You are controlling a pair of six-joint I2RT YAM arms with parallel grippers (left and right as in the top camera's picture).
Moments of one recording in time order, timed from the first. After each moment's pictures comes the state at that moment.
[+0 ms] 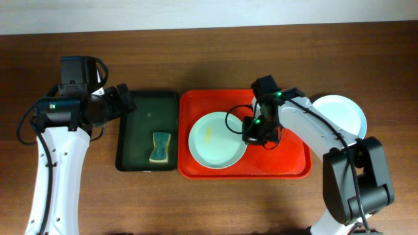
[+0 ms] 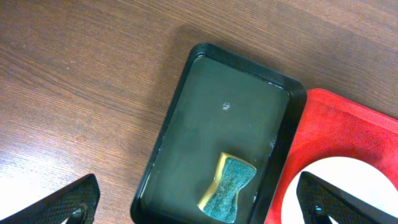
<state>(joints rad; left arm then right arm) 0.02 1.43 1.44 -1.07 -0.05 -0.34 0.33 1.83 1.23 -0.92 -0.32 0.42</state>
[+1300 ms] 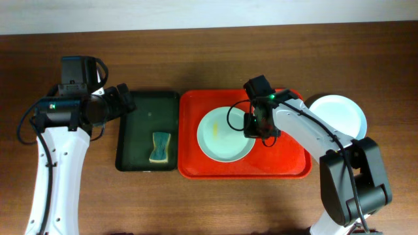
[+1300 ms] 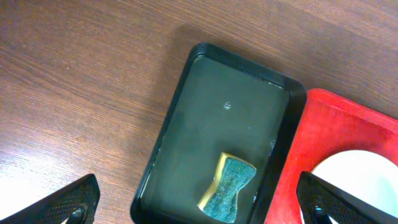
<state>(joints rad) 0.02 1.43 1.44 -1.07 -0.05 -0.34 0.36 1.83 1.23 -0.84 -0.02 0.46</state>
